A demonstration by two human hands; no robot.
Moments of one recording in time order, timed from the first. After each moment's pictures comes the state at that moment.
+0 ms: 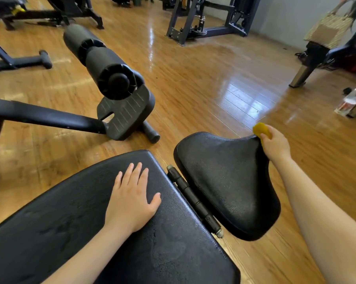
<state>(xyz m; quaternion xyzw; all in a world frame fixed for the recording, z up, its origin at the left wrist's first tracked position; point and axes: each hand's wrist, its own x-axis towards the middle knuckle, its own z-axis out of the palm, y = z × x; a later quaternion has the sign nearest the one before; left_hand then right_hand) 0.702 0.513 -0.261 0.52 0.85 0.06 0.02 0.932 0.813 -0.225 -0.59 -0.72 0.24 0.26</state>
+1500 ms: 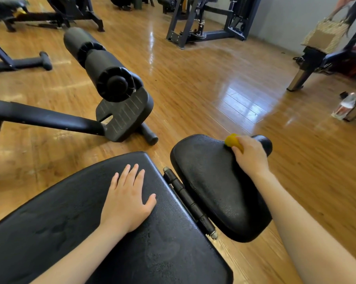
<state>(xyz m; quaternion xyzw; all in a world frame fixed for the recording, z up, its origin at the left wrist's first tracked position) 0.701 0.511 -0.262 0.52 0.85 0.06 0.01 0.909 0.777 -0.243 -0.48 -0.85 0.11 0.20</state>
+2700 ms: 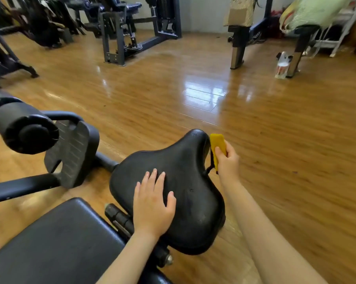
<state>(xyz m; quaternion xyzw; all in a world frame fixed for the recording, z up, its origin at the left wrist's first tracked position) 0.833 0.651 -0.276 0.62 0.76 0.21 0.01 0.991 0.777 -0.262 -0.53 -0.43 0.48 0.55</state>
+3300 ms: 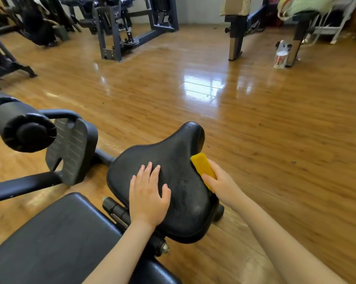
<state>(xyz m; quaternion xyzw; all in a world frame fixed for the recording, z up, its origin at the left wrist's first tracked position) 0.836 0.649 -0.276 0.62 0.77 0.17 0.01 1.022 0.716 -0.276 -0.49 -0.63 0.54 0.26</state>
